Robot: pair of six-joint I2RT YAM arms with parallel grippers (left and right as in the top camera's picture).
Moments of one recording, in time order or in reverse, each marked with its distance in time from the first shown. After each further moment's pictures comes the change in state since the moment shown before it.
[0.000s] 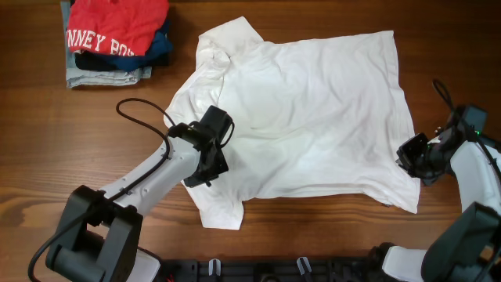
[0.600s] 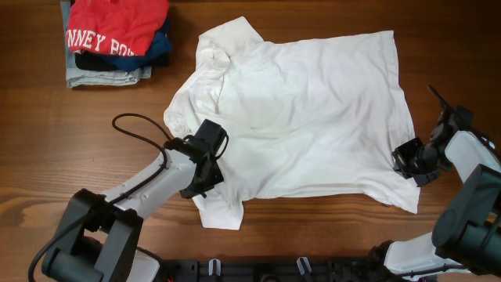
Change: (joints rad) left arm 0.006 -0.027 -0.146 0.121 0.013 -0.023; right arm -0.003 0.174 0.000 0.064 0.078 0.112
